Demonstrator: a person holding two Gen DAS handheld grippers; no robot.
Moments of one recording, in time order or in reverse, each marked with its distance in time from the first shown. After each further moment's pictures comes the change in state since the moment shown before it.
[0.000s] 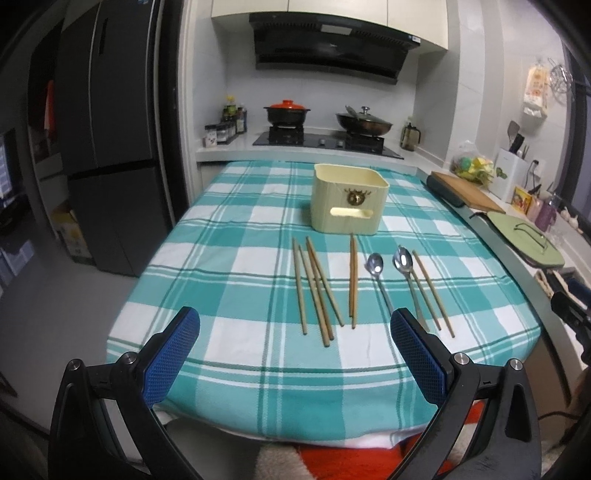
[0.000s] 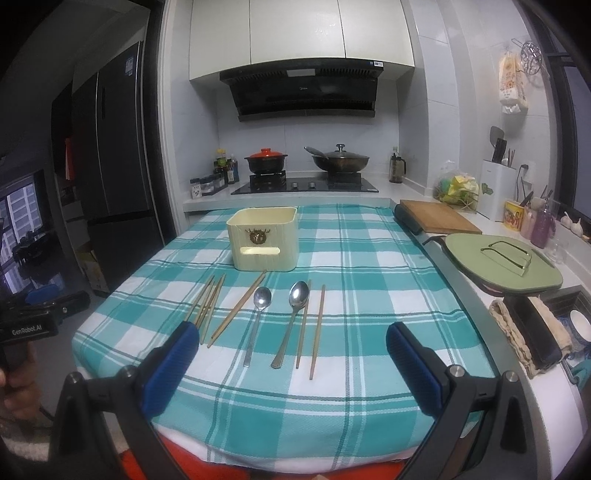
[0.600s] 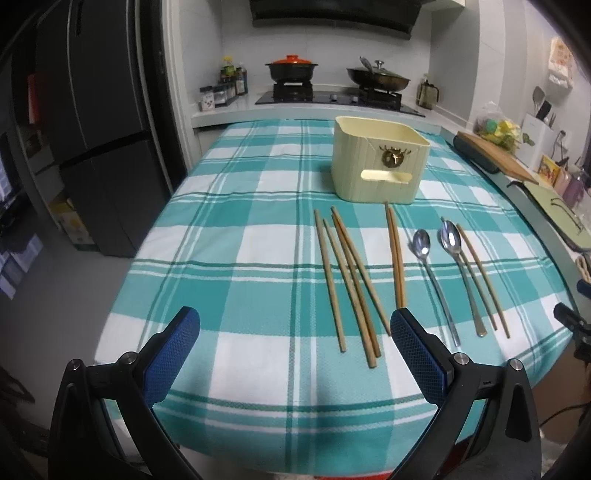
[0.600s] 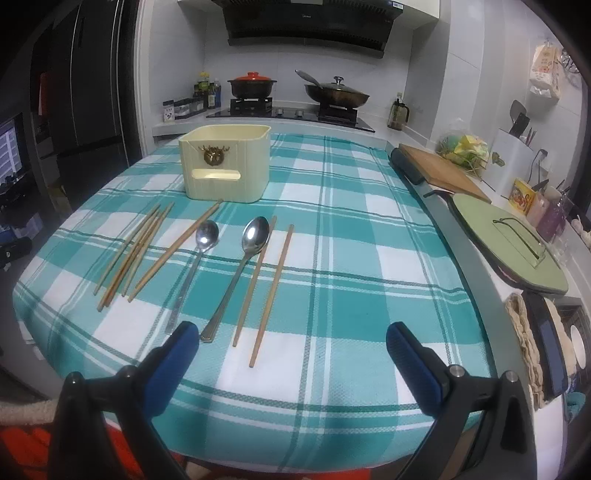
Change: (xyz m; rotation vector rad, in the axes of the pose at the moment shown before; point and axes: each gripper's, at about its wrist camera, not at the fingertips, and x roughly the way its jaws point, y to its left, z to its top) left arm 0.115 0.020 0.018 0.082 0.189 0.067; right arm 0.124 -0.033 -0.014 -0.102 0.274 -0.098
